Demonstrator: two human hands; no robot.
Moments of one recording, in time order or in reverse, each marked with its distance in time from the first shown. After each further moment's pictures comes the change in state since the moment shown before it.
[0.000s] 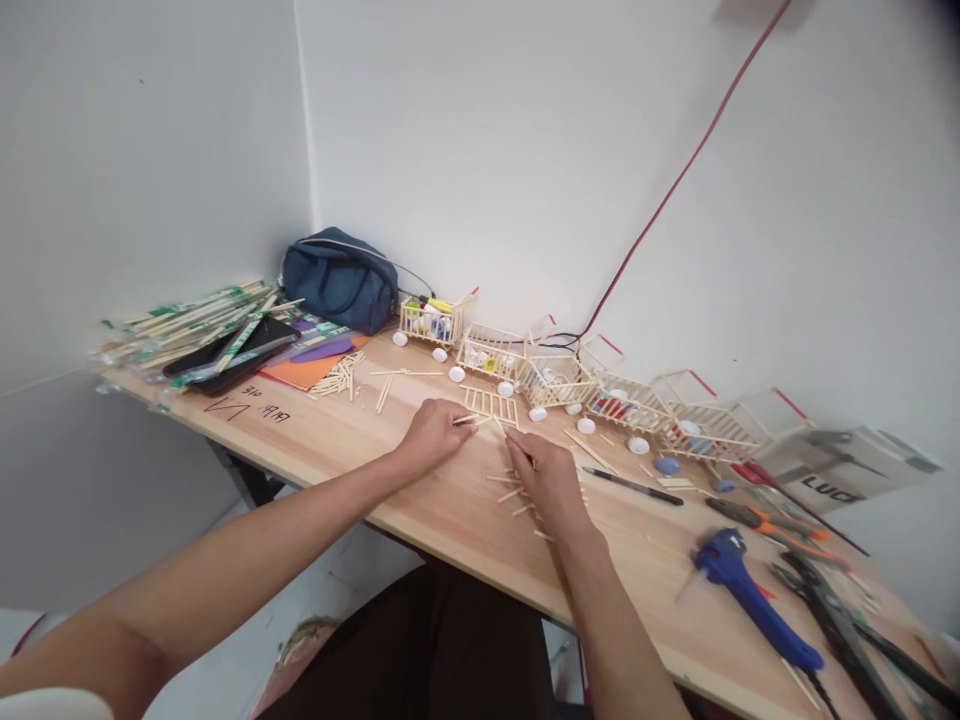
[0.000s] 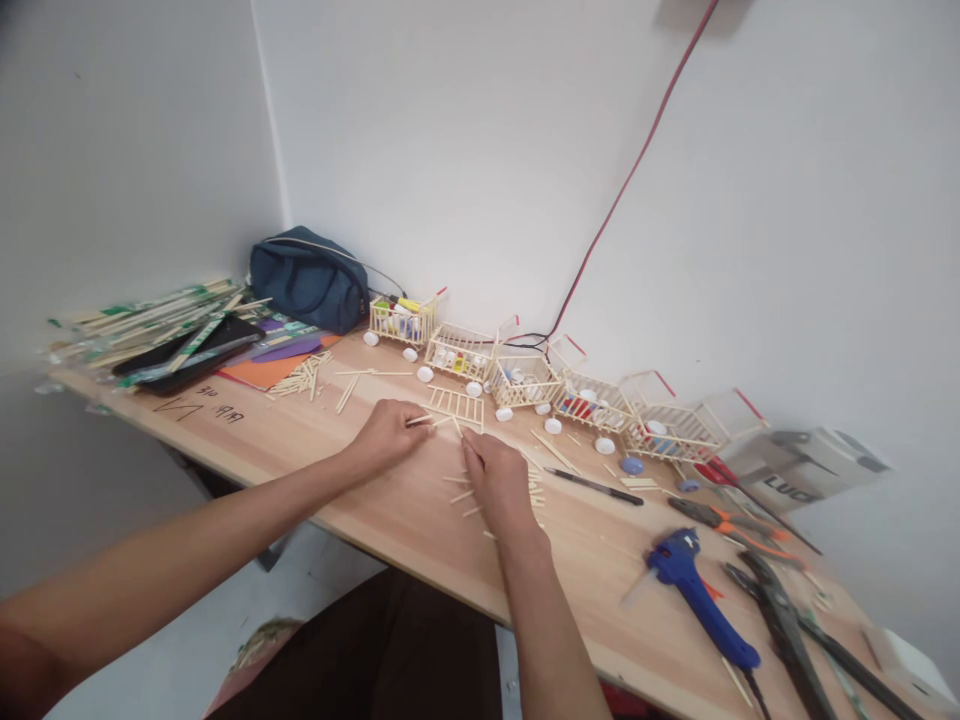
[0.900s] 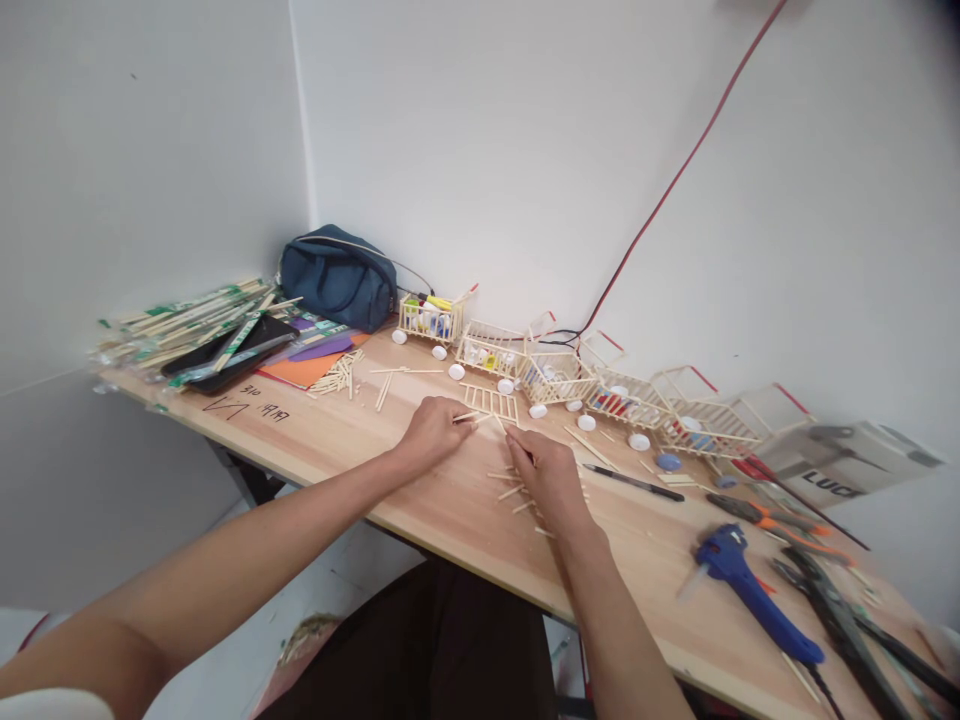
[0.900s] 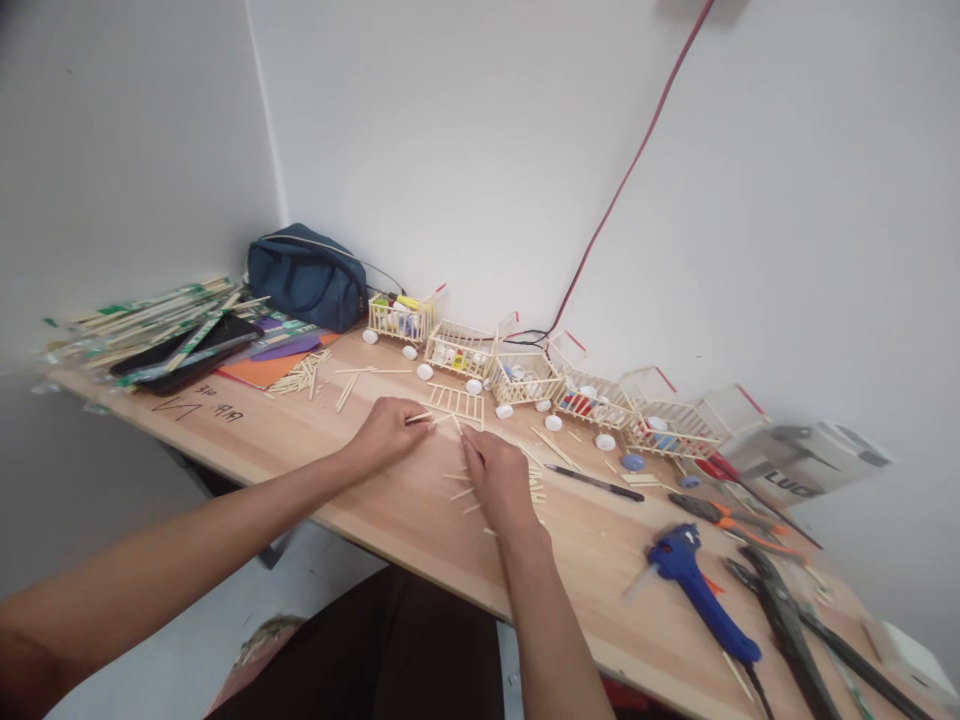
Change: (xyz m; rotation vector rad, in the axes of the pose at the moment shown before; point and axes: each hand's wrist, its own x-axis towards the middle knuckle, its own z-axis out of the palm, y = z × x) left_hand 0.000 -0.003 0.001 0.031 0.004 0.021; right_hand 0.000 0.003 0.001 -0.007 -0.015 -0.003
